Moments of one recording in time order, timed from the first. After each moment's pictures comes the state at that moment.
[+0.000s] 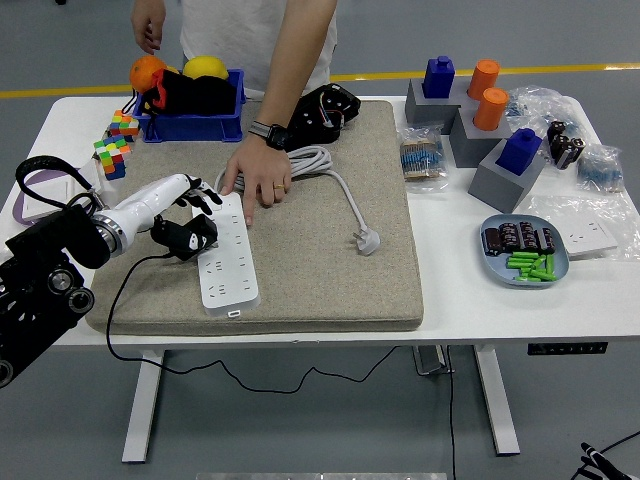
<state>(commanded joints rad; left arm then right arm) -0.49 0.47 -0.88 -1.36 1.65 -0.07 0.30 0.08 -0.11 1.64 0.21 -1.18 0.15 0.05</state>
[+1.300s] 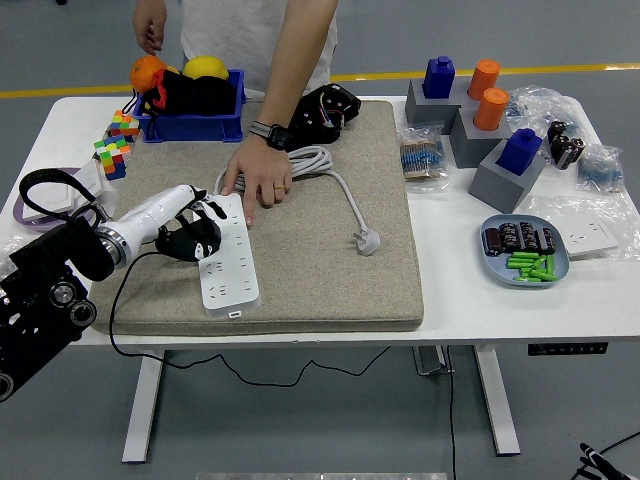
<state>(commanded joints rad) -0.45 0.46 -0.88 -1.40 1.63 -0.07 0.31 0.08 -0.11 1.62 0.21 -1.18 0.15 0.05</state>
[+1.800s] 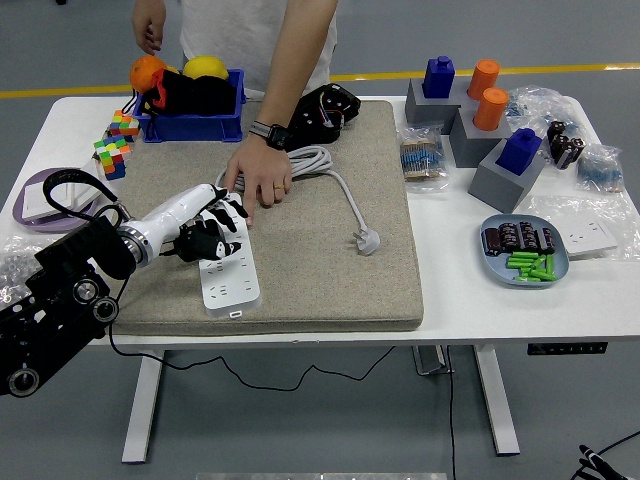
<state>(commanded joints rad) -0.48 0.38 -0.88 -1.35 1.63 -0.06 0.29 0.08 -0.11 1.62 0.21 -1.18 0.15 0.05</state>
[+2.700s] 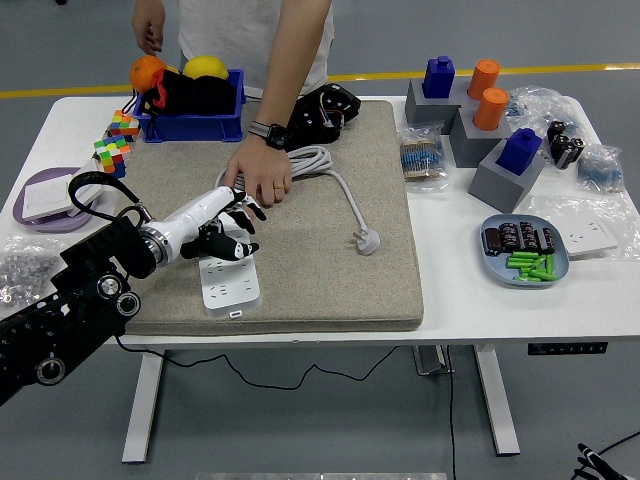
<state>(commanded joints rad) -0.52 0.32 -0.83 -1.25 1.61 -0.04 0.22 0.08 -0.11 1.62 0.21 -1.18 0.15 0.05</state>
